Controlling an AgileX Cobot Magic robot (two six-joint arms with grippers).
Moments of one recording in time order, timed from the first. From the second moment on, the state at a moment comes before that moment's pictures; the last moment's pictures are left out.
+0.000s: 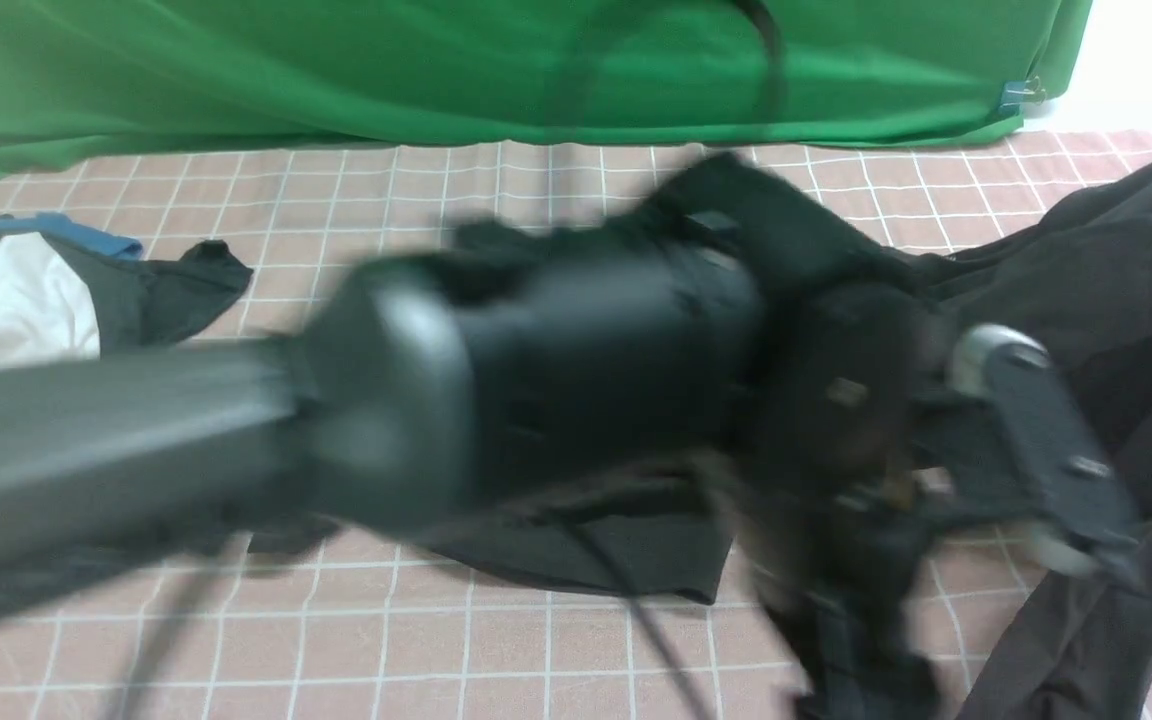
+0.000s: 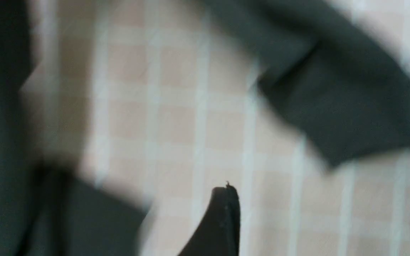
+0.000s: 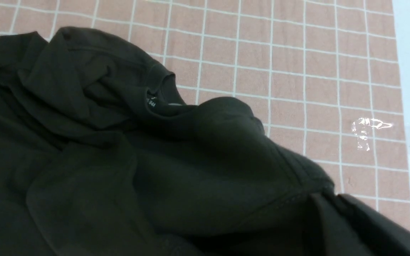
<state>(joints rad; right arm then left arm) -0.03 1.40 -1.43 -0.07 1.03 -0.07 -1.01 1.73 -1.46 -0.04 1.06 0.41</state>
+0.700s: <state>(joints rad) -0.03 1.40 -1.43 0.01 0.99 -0.14 -0.72 1.91 -1.18 -0.34 0.51 0.69</state>
